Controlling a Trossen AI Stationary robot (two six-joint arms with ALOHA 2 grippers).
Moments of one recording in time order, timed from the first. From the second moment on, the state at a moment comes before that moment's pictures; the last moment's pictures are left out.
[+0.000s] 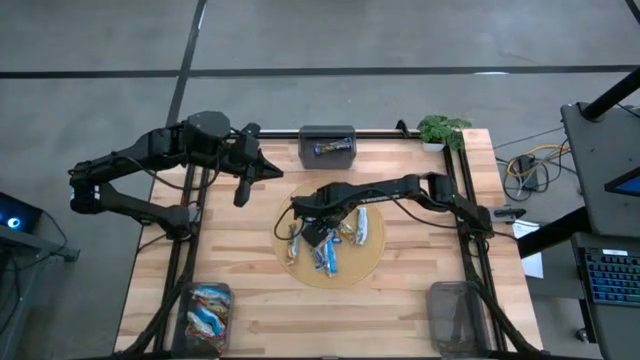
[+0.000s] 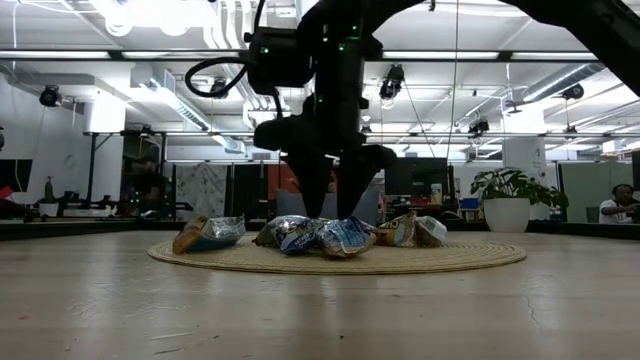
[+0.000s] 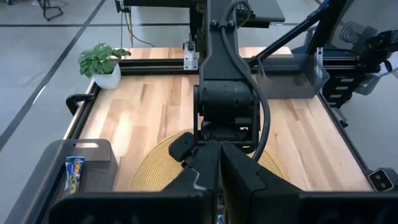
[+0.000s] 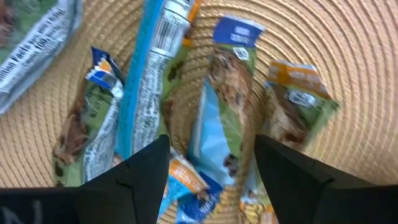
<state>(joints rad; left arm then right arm) 0.21 1.11 1.42 -0.75 0.21 0.11 -0.01 2.28 1.88 -1.06 0.02 0.78</state>
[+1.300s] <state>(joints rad) 0.21 1.09 1.45 -0.75 0.21 0.12 -0.06 2.18 1.81 -0.99 -0.01 0.74</state>
